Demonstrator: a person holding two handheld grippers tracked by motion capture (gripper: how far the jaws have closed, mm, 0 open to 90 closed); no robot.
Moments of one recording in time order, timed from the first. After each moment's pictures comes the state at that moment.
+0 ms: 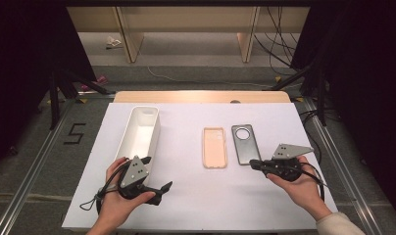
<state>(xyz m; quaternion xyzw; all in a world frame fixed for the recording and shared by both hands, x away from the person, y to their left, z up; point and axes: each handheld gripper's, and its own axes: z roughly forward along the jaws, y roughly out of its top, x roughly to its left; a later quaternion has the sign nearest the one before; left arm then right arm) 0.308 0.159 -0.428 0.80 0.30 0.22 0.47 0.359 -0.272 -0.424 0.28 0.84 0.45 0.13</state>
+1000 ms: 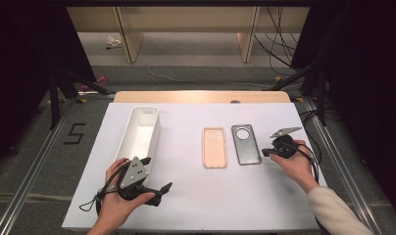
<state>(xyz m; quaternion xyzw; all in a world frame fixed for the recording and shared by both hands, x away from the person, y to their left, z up) 0.306 0.159 -0.428 0.80 0.30 0.22 0.47 0.439 -0.299 -0.461 0.43 0.85 0.28 0.13</state>
